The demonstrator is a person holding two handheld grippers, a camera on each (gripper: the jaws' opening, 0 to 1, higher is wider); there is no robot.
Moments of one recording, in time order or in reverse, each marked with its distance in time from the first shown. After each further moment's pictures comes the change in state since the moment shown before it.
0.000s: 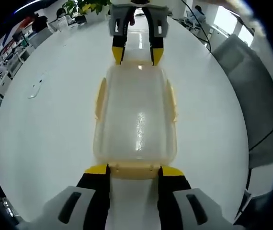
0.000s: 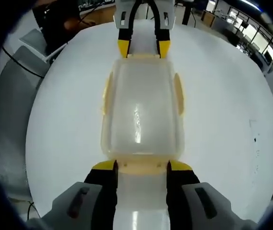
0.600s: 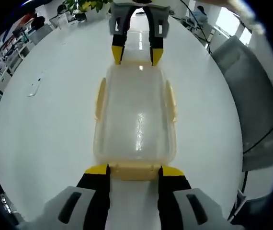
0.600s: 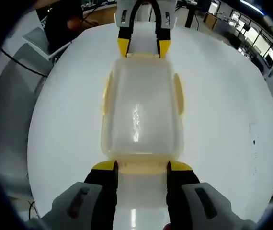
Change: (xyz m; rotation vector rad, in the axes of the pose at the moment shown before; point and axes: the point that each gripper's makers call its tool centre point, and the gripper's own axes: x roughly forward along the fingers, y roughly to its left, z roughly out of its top) left arm -0.018 -0.008 0.002 -0.031 0.022 -0.008; right arm -0.013 0.008 0.006 -0.026 -0.018 -0.002
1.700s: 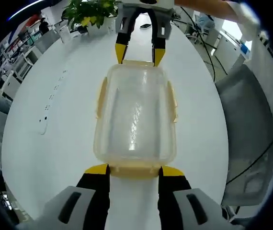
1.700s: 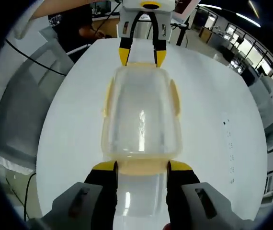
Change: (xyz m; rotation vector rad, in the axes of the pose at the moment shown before) left arm -0.019 -0.026 0.135 -0.020 -0.026 0.051; right arm -0.109 0.012 -0.079 -0.043 -0.102 -0.074
